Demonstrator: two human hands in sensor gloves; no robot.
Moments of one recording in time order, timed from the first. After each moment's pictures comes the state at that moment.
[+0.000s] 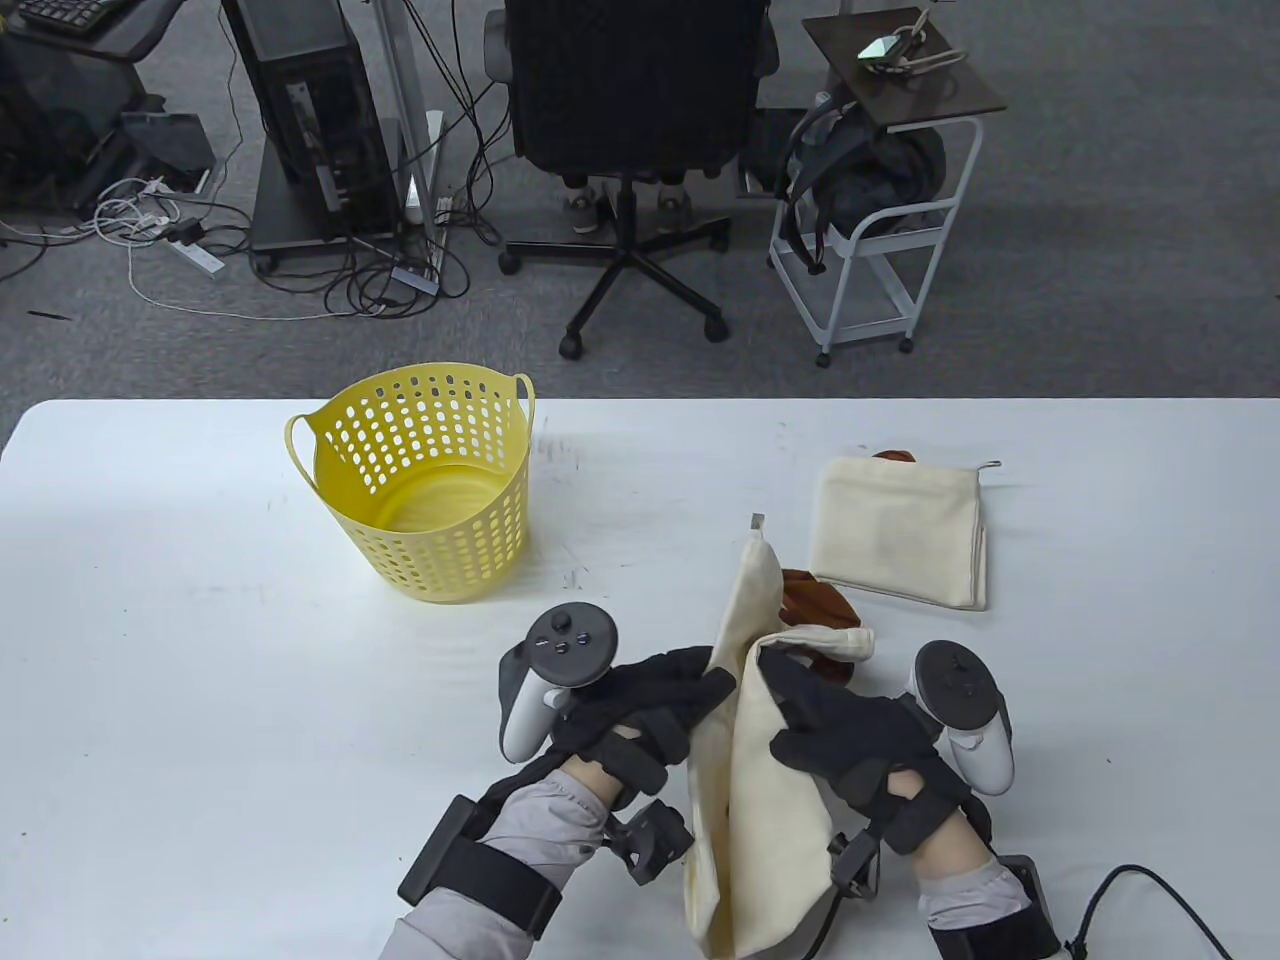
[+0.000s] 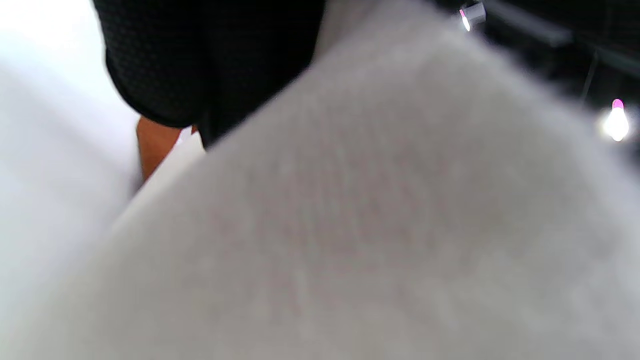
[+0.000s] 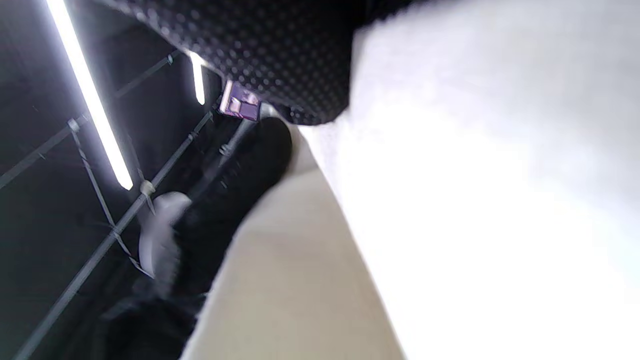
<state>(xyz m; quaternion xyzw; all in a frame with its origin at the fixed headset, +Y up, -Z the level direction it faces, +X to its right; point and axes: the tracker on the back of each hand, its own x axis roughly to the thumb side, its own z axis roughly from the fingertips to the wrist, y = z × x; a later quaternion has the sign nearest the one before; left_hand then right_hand) -0.081 -0.682 -0.314 -0.21 -0.11 0.58 0.77 0.187 -0.699 -0.291 0.17 0.16 0.73 0.64</state>
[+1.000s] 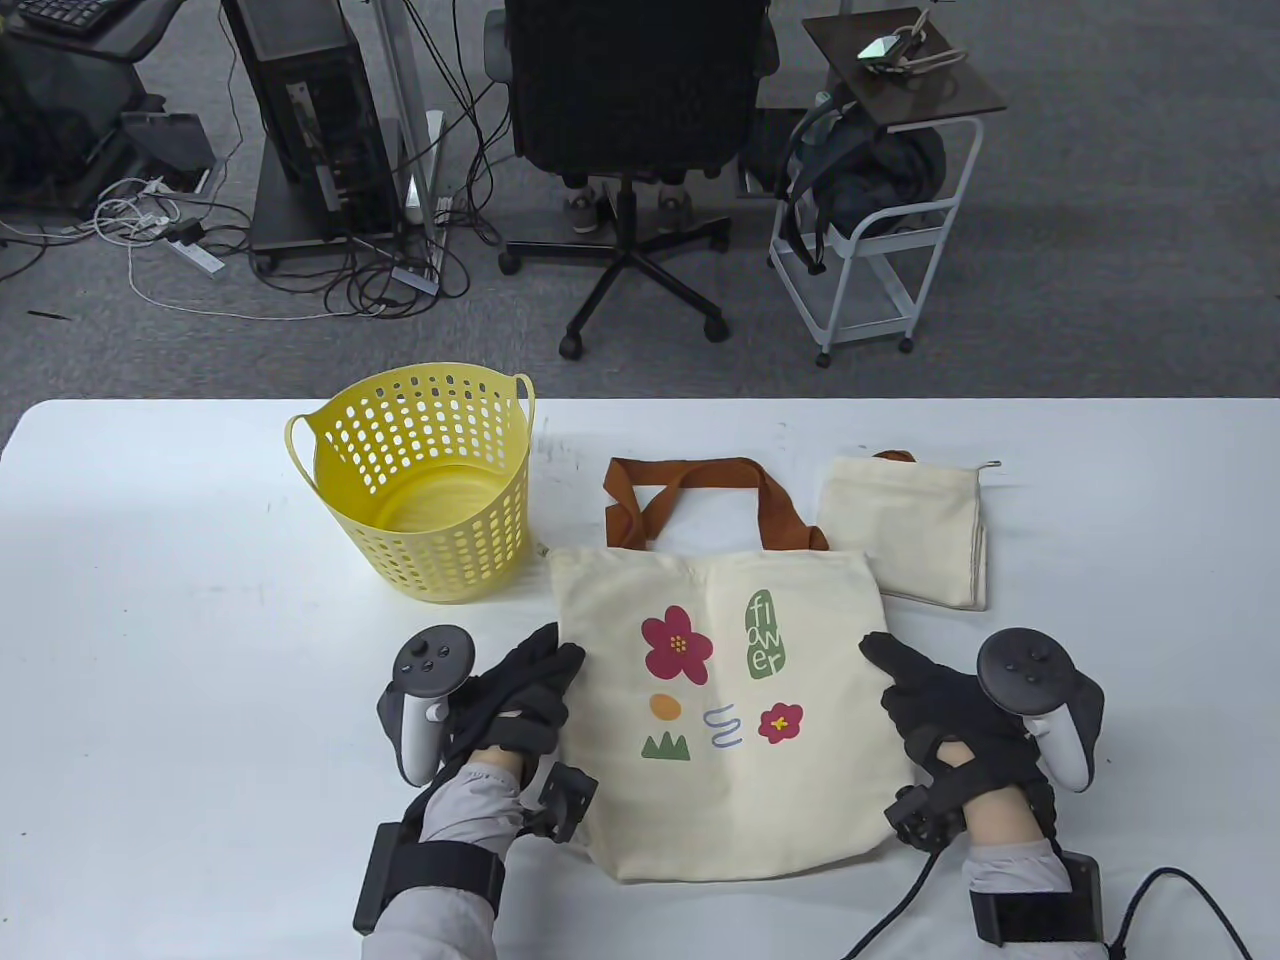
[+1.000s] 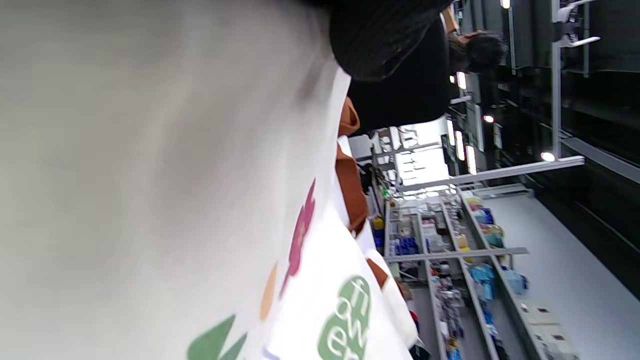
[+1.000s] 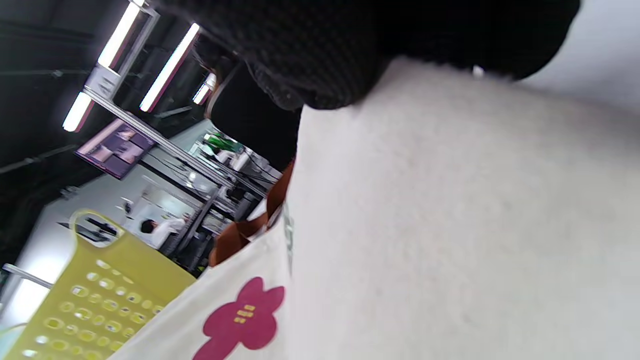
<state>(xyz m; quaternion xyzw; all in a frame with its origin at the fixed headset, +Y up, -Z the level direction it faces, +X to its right) -0.184 -0.747 -0.329 -0.16 0.08 0.58 0.80 0.260 -0.714 -0.307 -0.04 0.09 0.90 0.43</state>
